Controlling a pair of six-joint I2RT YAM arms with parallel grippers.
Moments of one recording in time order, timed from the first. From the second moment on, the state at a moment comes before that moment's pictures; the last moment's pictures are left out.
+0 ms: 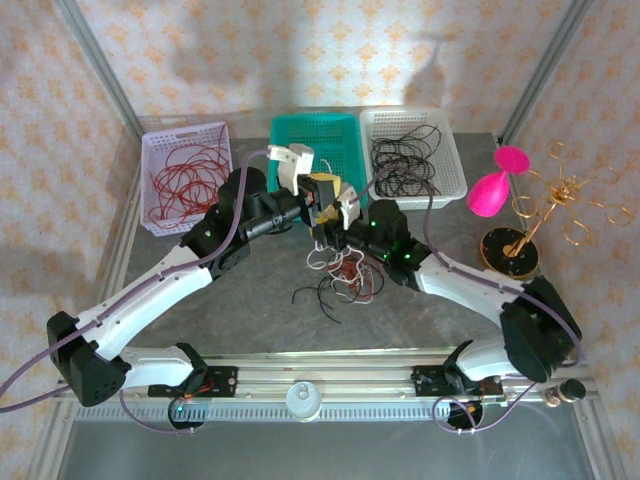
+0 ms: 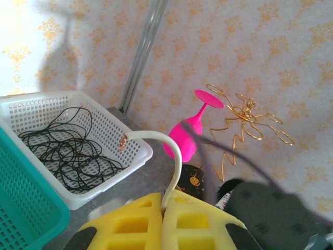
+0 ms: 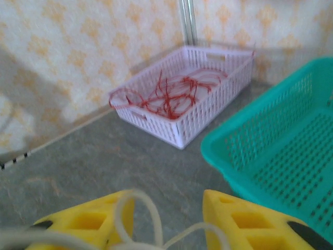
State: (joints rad) left arm -0.69 1.24 1.20 -0.04 0.20 -0.37; right arm 0.70 1.39 0.78 0.38 -0.31 0.13
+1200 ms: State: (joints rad) left arm -0.70 1.30 1.77 -0.22 -0.11 -0.07; right arm 0.68 1.58 0.42 0.69 -0.09 0.30
